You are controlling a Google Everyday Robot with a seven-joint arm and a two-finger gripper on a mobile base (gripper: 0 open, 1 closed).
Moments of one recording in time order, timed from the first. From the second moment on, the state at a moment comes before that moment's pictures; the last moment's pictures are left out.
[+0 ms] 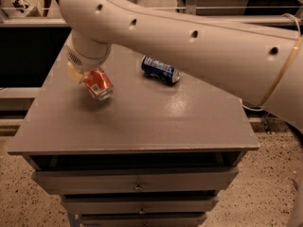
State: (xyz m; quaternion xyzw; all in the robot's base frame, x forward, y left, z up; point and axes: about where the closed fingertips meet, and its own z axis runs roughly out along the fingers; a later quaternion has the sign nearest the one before) arm 0.597 0.176 0.889 -0.46 0.83 0.10 0.30
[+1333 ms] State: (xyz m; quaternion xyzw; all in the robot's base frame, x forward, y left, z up) arm 0.628 0.202 0.961 -0.46 0.71 0.29 0.45
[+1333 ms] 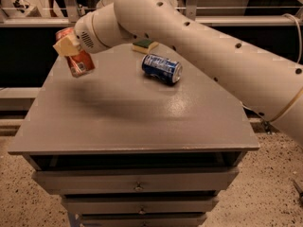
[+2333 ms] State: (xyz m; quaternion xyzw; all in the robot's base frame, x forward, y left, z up) arm 0.603 0.214 0.945 -0.54 0.64 0.28 0.48
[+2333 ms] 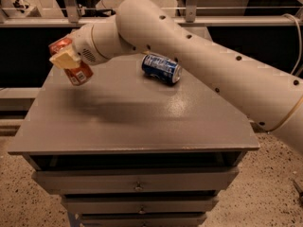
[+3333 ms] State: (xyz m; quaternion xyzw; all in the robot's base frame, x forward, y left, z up) arm 0.575 0.203 0.917 -0.55 0.55 0.33 0.53
